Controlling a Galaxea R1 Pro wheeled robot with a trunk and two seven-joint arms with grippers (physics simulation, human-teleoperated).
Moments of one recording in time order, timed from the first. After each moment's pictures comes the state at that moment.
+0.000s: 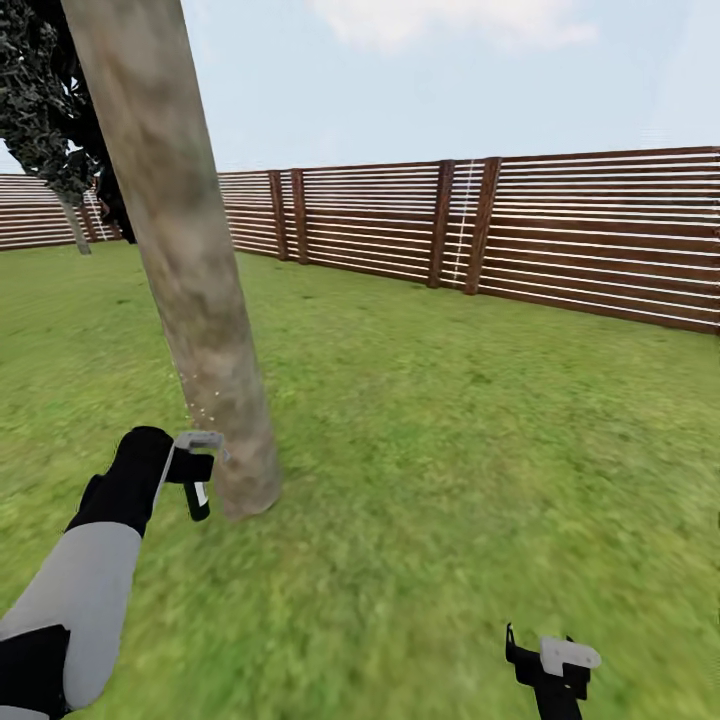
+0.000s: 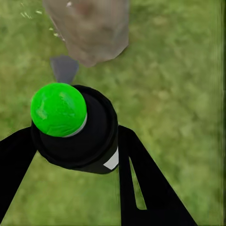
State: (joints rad) left arm -0.91 0.11 0.24 -0.86 -0.43 0.99 -0.37; right arm -0.36 0.02 -0.63 -0.32 0.55 -0.61 -0.15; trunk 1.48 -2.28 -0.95
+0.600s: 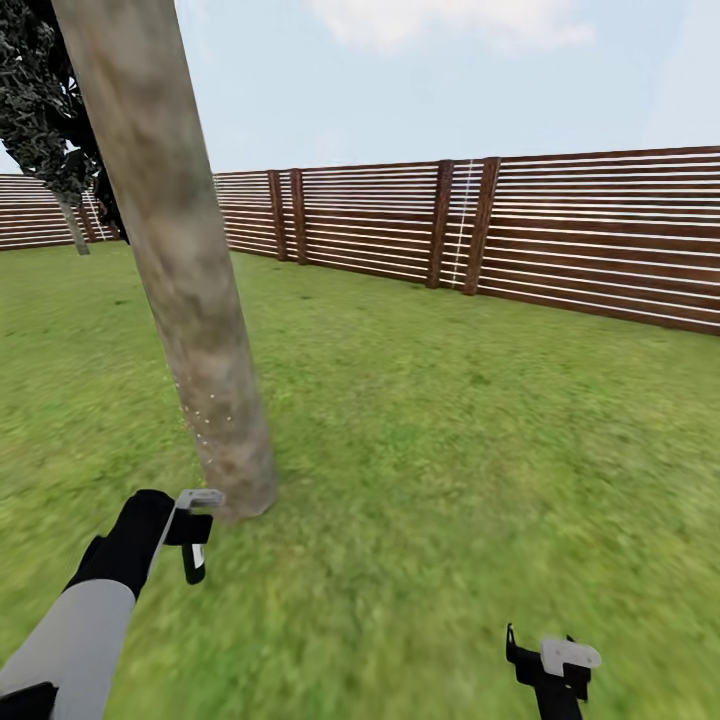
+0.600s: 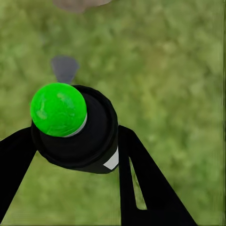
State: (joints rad) left arm -0.75 0.11 0.27 -0.75 -0.43 0.84 -0.36; right arm -0.36 0.02 -0.63 -0.32 0.55 -0.61 -0.15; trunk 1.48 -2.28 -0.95
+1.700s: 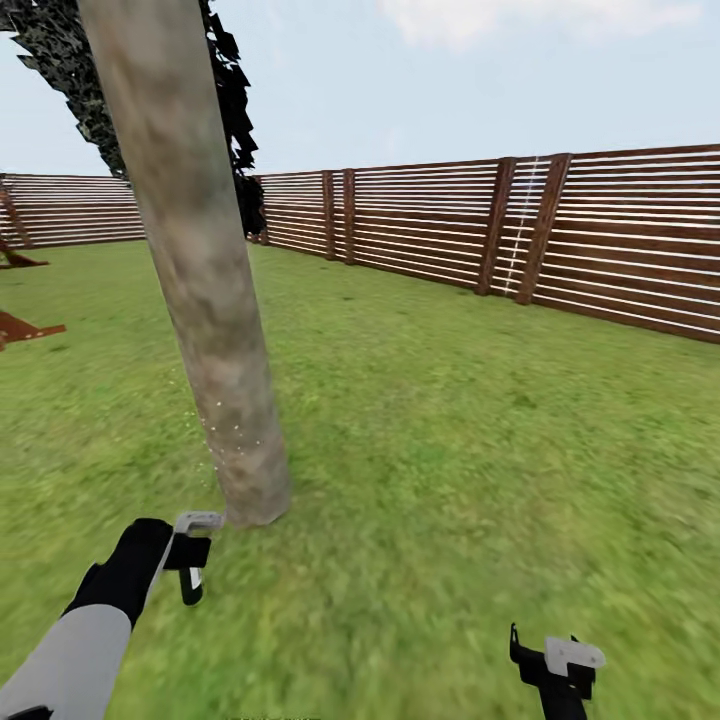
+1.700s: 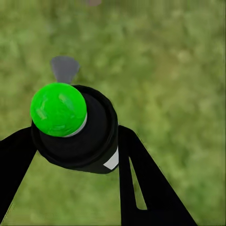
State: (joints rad) left arm -0.69 0.11 0.30 -0.69 -0.43 0.72 -0.32; right arm -0.36 0.01 -0.63 -0.32 0.55 -0.61 -0.15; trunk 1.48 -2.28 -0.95
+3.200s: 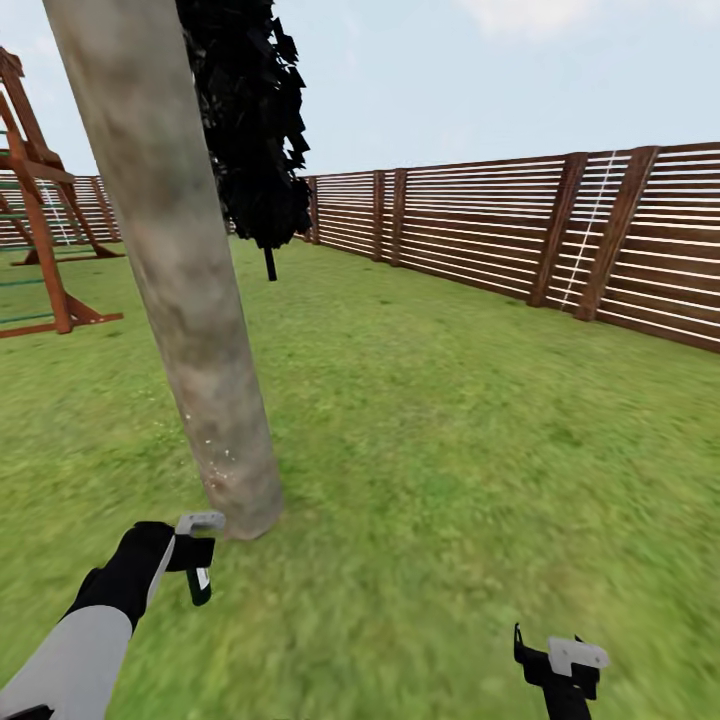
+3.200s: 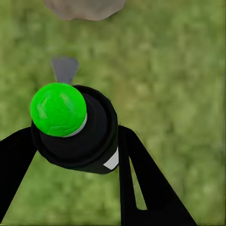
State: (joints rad) left arm -0.69 0.11 0.29 -0.67 -0.34 0.71 -0.29; right arm -0.36 0.00 -0.63 -0.32 0.55 -0.61 -0.15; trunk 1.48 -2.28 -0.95
